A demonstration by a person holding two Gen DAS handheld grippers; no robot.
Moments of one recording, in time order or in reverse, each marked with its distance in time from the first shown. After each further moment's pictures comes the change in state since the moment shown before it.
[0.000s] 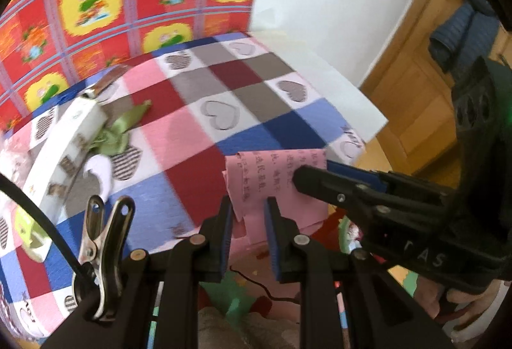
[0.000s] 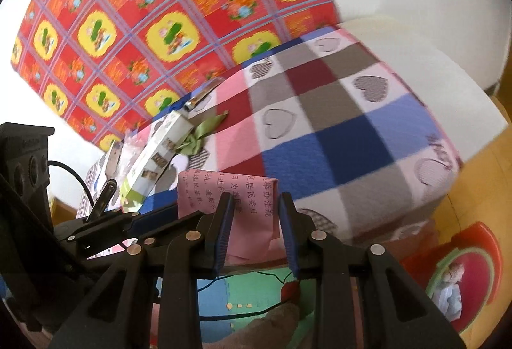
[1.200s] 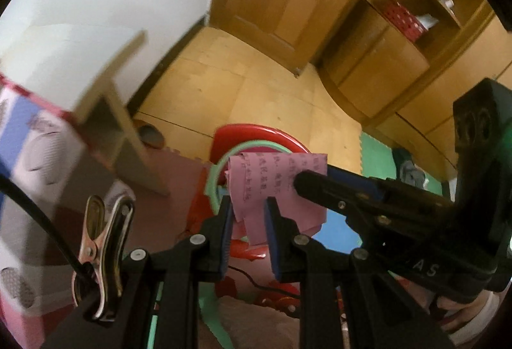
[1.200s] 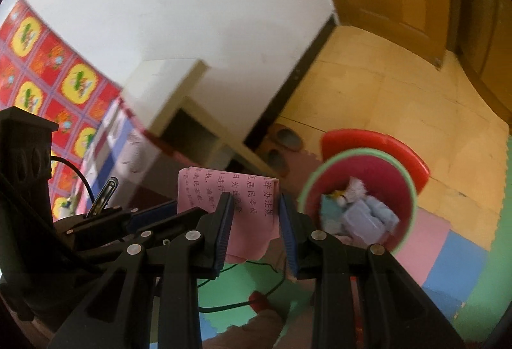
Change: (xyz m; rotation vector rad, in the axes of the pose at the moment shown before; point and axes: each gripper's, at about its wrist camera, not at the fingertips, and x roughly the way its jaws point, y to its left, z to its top) left arm 0.142 -0.297 -0.054 0.562 0.283 -0.357; right arm -0.148 -0.249 -0.165 0.594 -0.217 -0.355
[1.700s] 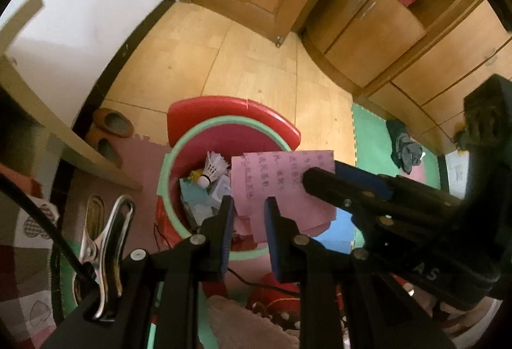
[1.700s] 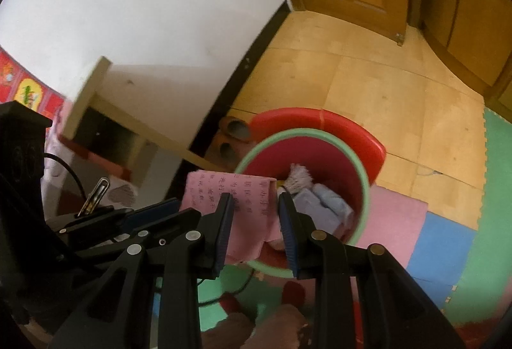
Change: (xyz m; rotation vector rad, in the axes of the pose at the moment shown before) left arm 0.119 -0.041 0.002 0.064 0.111 -0.037; right arm 0.041 -0.101 -0.015 0.088 0.024 -0.138
